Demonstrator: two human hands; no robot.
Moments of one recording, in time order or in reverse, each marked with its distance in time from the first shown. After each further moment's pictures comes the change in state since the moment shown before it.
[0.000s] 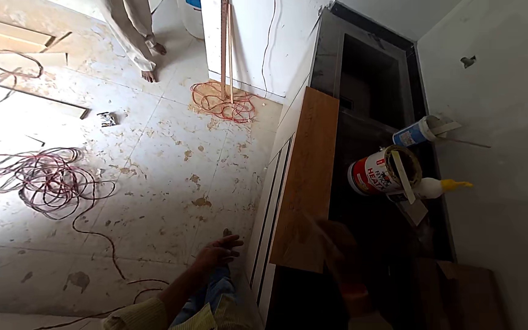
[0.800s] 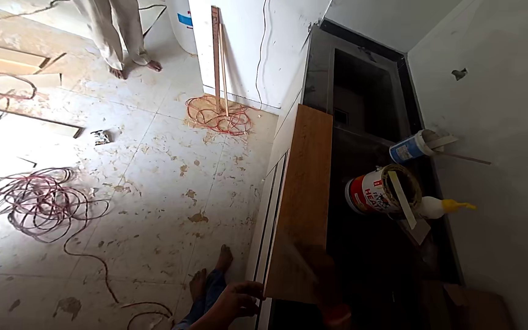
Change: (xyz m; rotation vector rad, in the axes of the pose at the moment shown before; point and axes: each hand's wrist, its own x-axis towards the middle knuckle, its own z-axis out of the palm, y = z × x) left_hand -0.015 0.002 0.073 0.110 -0.216 -0.140; right_hand 0.023 -0.011 0.035 -0.030 -0.054 -0.062
